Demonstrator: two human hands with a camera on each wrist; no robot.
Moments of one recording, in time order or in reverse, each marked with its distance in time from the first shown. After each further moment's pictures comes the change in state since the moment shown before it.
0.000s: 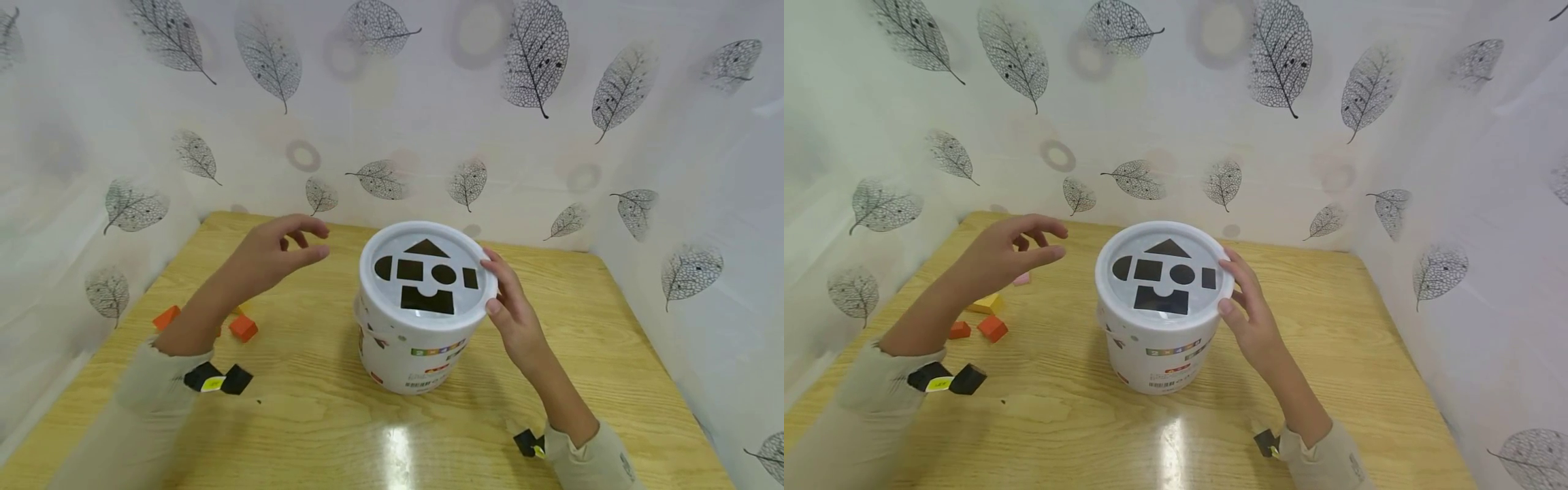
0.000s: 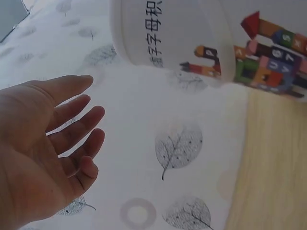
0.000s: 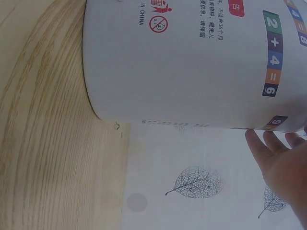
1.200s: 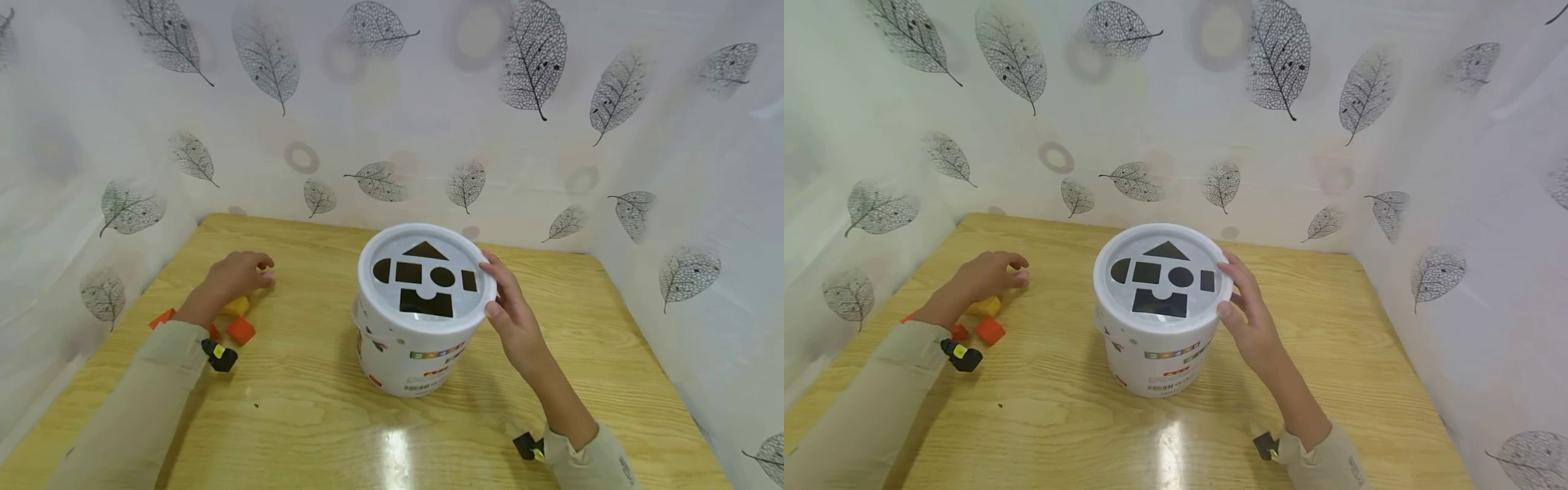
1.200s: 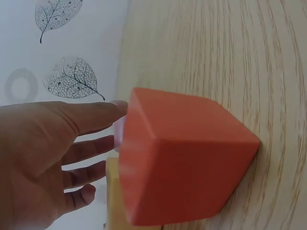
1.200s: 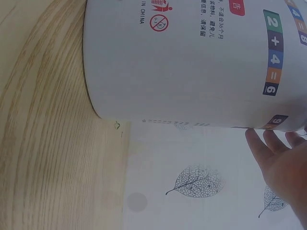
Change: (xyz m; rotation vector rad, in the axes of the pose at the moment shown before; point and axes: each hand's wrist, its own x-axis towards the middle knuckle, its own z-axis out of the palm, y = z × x) left_hand 0.012 -0.161 -0.001 0.464 -0.238 -0.332; right_hand -0.002 0.004 -0.002 0.003 0.000 0.013
